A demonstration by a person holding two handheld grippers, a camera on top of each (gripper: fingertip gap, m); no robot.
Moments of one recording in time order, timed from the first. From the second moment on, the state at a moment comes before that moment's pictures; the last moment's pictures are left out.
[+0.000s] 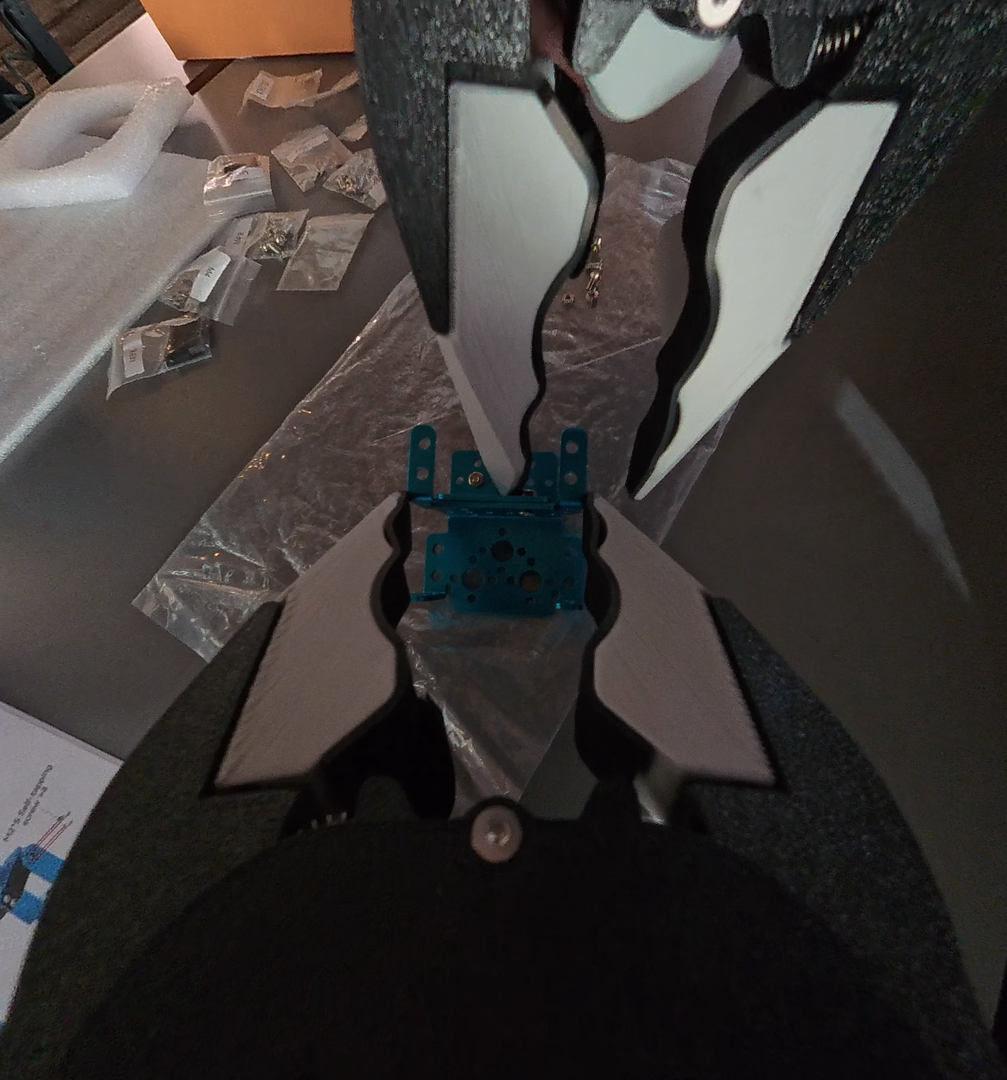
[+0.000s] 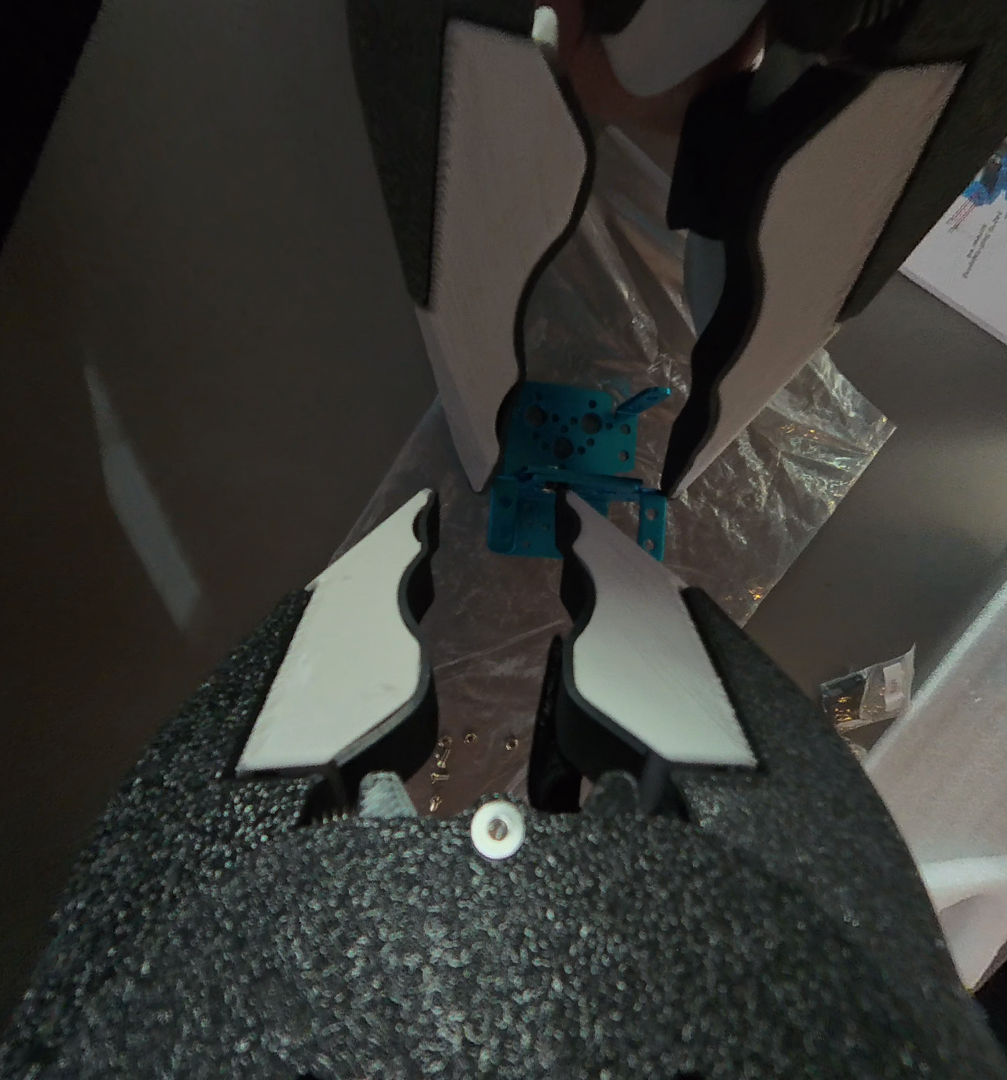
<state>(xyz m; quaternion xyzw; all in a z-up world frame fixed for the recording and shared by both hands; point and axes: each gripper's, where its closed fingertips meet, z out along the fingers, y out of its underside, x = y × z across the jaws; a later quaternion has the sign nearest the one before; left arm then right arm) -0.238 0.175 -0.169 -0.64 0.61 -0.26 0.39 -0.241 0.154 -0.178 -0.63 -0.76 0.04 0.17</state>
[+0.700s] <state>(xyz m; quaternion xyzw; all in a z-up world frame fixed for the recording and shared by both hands) -0.237 0.175 -0.169 -0.64 0.61 -0.26 0.39 -0.234 0.158 -0.164 -0.63 -0.76 0.05 0.18</state>
